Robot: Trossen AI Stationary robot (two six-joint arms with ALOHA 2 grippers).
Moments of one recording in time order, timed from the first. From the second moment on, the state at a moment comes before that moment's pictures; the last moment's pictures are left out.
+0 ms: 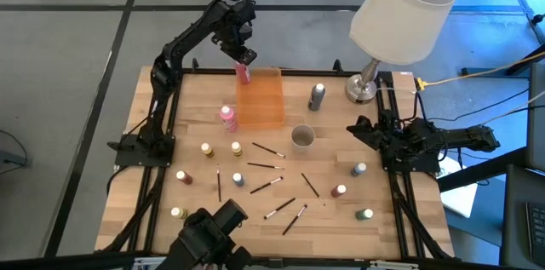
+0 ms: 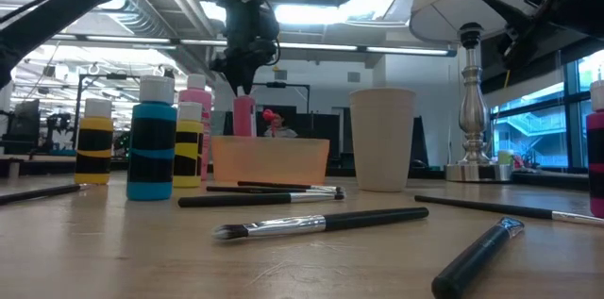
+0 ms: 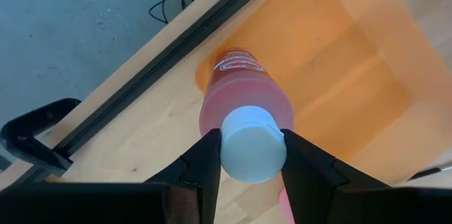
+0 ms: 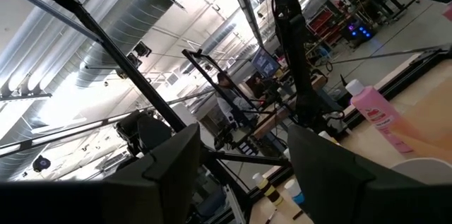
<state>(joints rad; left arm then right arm) 0.85 2.16 2.30 -1.57 0.07 -0.07 0.12 0.12 0.01 0.45 0.09 0.78</state>
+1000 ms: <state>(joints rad) 0.83 2.22 2.30 -1.57 0.00 -0.04 0.12 0.12 0.01 0.41 0.09 0.78</state>
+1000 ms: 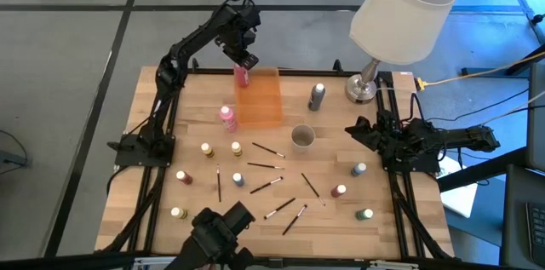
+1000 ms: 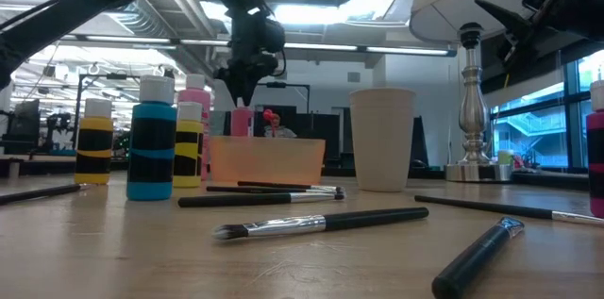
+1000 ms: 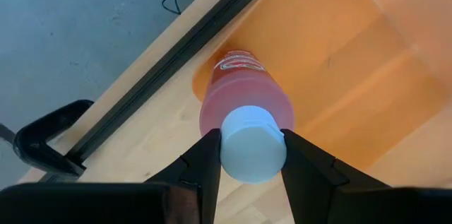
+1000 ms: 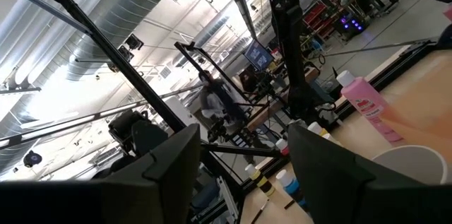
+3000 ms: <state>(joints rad) 0.76 1.93 2.30 -1.57 -0.18 -0.14 0.12 0.12 0.01 0.40 0.06 0.75</state>
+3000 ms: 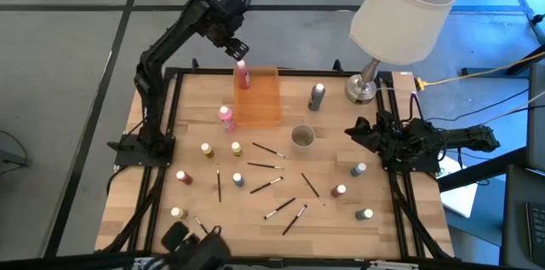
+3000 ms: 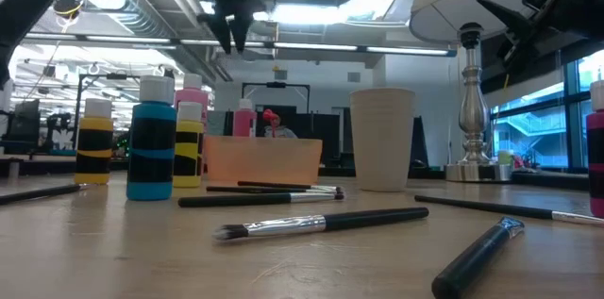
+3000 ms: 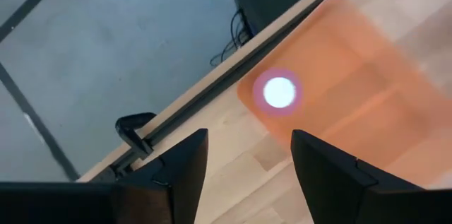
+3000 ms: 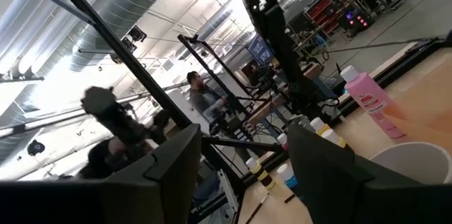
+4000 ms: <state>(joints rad) 0.28 1.52 2.30 -1.57 -0.19 -0.42 0.12 0.45 0.66 -0.26 -0.16 0.48</state>
